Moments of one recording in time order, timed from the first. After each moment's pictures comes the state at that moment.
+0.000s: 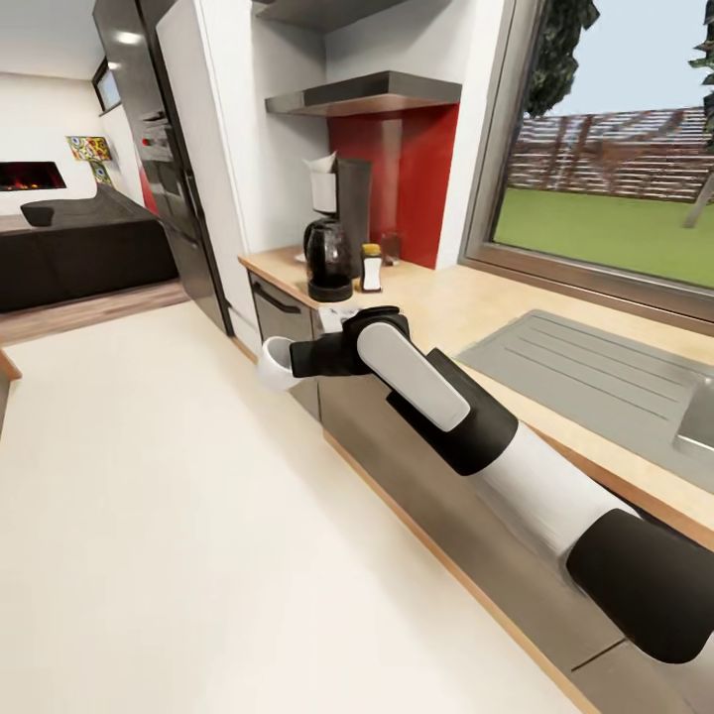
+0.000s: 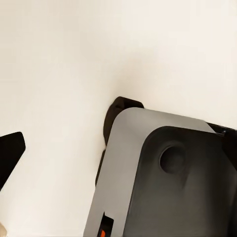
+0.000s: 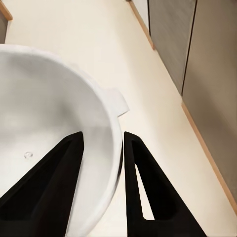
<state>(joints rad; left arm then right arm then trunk) -0.04 0.39 0.26 -0.03 0.25 -0.25 -0.74 -1.28 0.13 0.79 -1.33 -1.42 0.88 -0.94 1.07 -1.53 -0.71</state>
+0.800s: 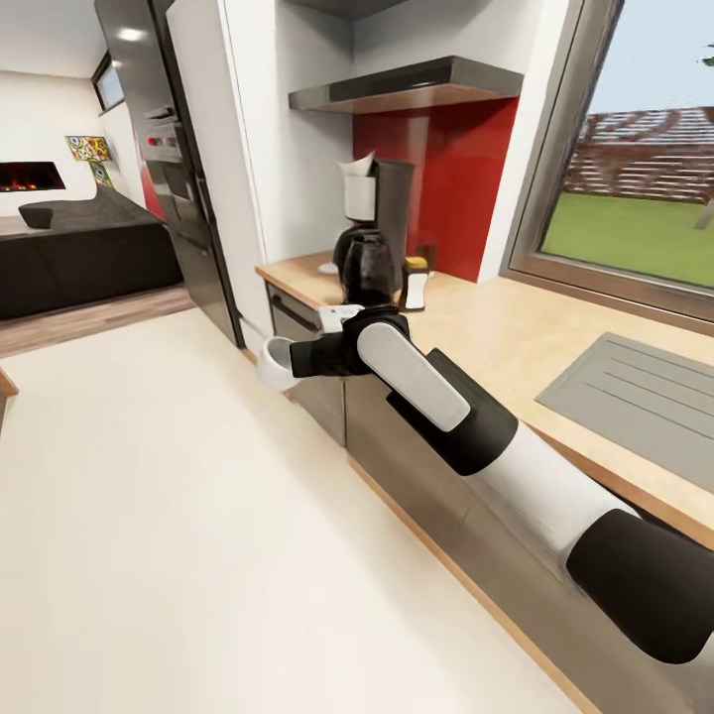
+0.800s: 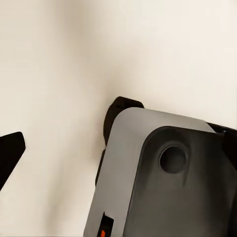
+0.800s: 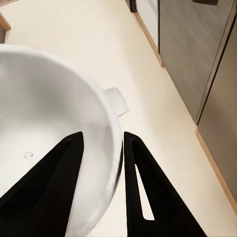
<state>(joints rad) -0.04 0.39 0.26 -0.03 0.25 -0.25 -0.74 -1.28 0.13 0.79 -1.33 -1.42 0.88 -0.94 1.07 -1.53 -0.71</state>
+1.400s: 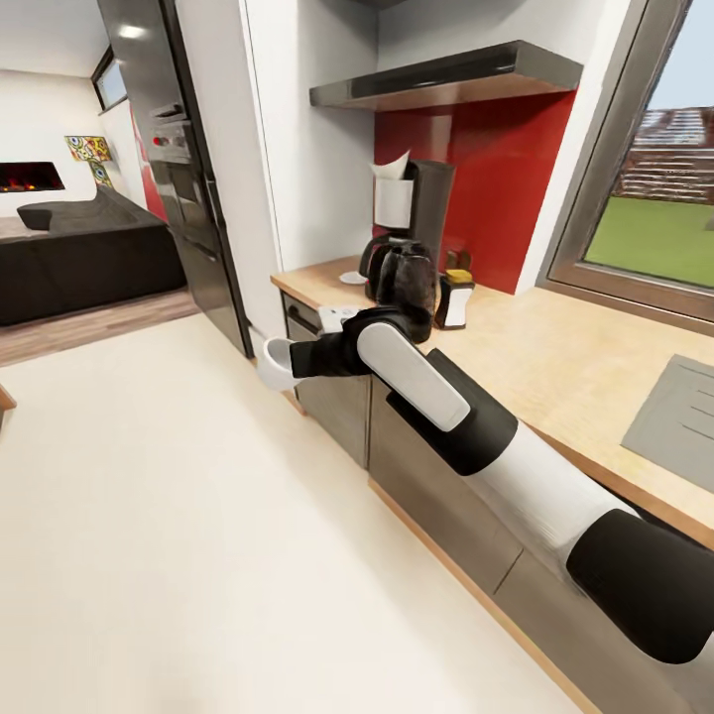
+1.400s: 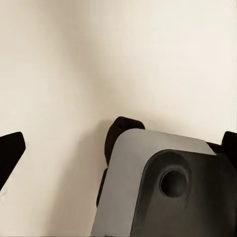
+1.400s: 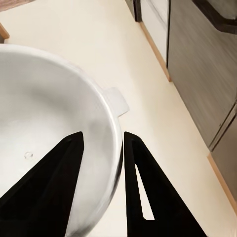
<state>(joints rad) -0.04 0.39 0.29 -0.08 0.26 -0.25 -0.74 -1.28 0.13 0.79 -1.33 -1.42 0.88 -0.94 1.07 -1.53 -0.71</state>
